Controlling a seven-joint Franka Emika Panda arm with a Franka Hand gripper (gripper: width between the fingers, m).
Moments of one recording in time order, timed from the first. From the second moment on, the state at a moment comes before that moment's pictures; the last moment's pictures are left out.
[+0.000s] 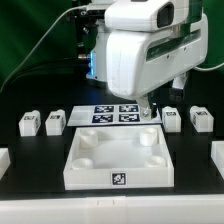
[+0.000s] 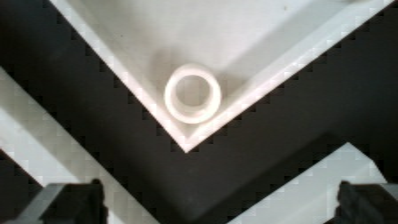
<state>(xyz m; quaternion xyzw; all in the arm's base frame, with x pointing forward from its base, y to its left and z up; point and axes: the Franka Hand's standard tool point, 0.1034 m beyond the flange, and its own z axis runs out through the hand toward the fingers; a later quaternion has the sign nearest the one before) 0.566 0.056 0.114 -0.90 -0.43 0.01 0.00</state>
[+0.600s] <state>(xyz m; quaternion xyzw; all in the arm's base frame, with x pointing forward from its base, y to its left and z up) 0.566 0.056 0.114 -0.90 -0.43 0.01 0.00</state>
